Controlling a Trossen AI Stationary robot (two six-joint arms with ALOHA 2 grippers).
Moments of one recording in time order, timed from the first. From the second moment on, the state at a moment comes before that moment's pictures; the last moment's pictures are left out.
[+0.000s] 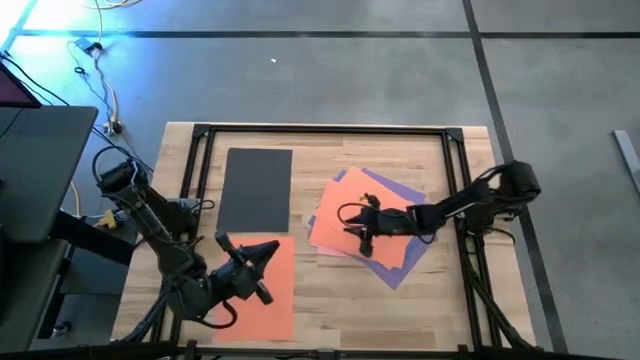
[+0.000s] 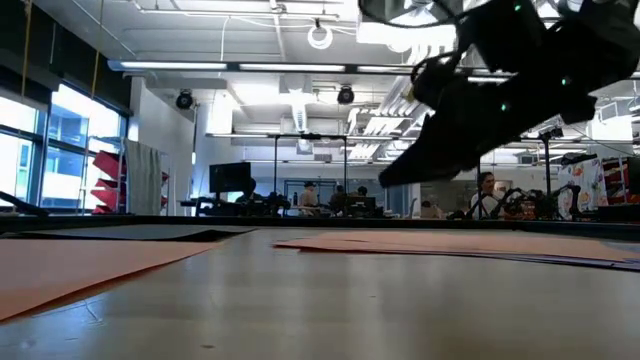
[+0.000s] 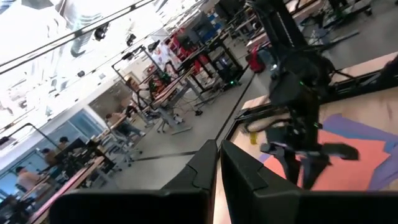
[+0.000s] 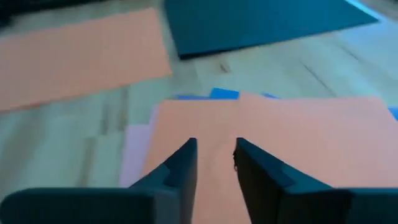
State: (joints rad) left arm -0.87 1.52 1.17 0.33 -1.57 0.61; right arm 0.15 1.69 0.51 0.62 0.28 0.25
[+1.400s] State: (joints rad) left arm -0.85 1.52 1.17 0.23 -1.57 0.55; right arm 0.22 1.69 0.66 0.76 0.20 -0.14
